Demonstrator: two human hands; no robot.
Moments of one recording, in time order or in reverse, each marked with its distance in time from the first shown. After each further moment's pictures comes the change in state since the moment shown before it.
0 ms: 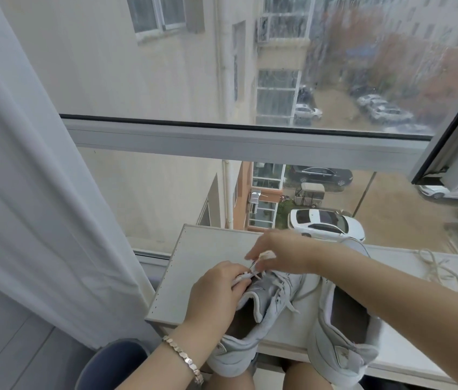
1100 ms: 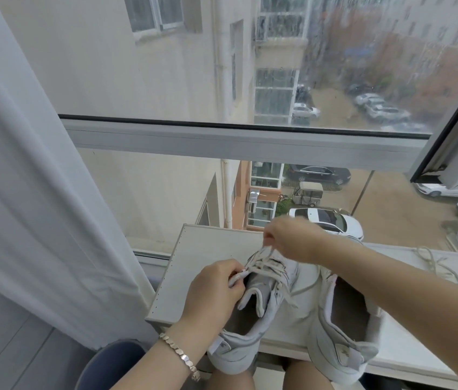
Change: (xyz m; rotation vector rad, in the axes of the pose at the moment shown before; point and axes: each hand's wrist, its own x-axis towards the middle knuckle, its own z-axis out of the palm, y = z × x) left_hand 0.001 0.000 -0.006 0.004 -0.016 -0.076; right_hand 0.006 0.006 -0.007 -0.170 0.065 0.195
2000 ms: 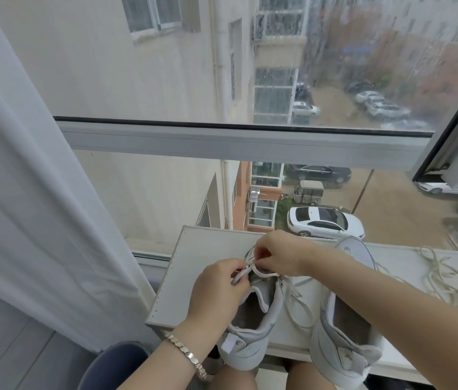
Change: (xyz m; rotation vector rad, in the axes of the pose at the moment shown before) left_hand 0.003 0.007 0.002 -0.057 0.004 -0.028; right_hand 0.002 -0.006 0.019 0.260 -0.065 -0.063
